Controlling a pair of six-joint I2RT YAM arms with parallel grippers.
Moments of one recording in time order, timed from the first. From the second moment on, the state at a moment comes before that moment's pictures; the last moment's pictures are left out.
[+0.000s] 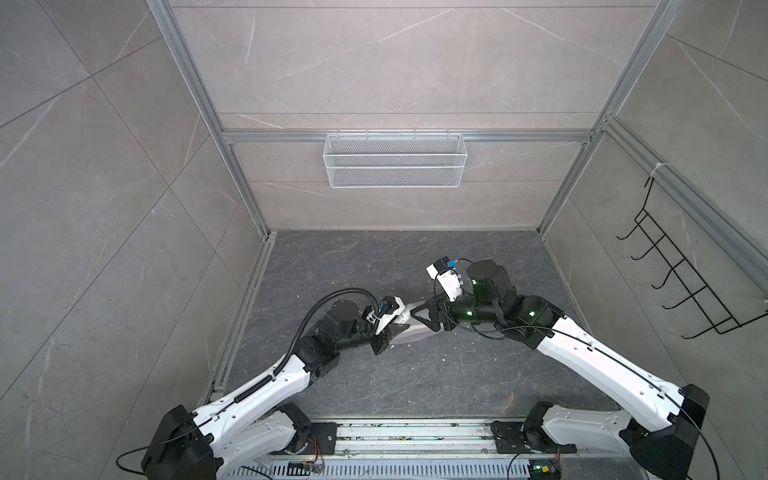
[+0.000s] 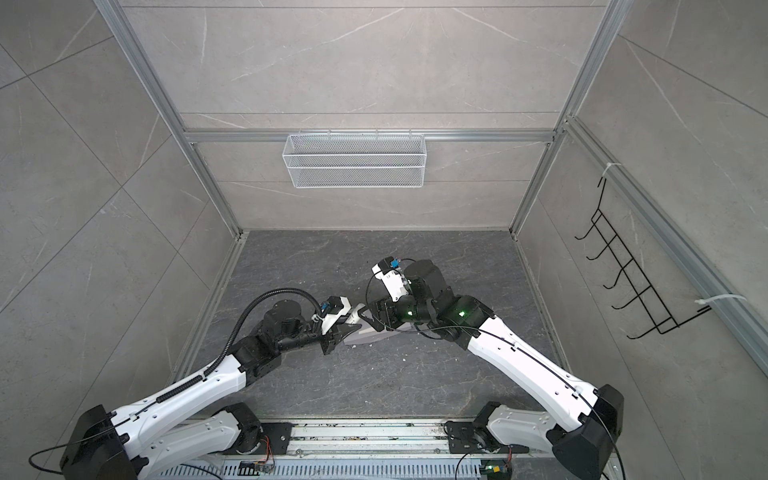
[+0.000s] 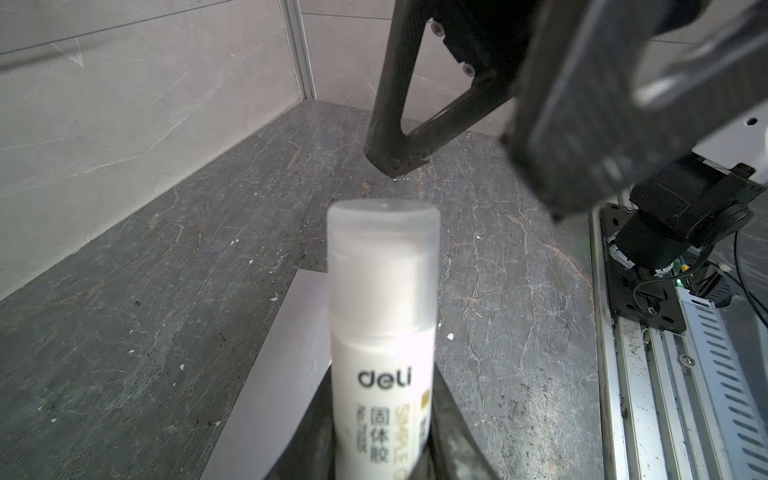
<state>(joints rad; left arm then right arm) -0.74 1.01 0.61 0.06 0.41 0.20 0.75 1.21 1.18 -0.55 -0.37 0.34</state>
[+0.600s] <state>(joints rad) -0.74 1.01 0.61 0.07 0.44 0.22 0.75 1.28 1.19 -0.55 -0.46 0.35</state>
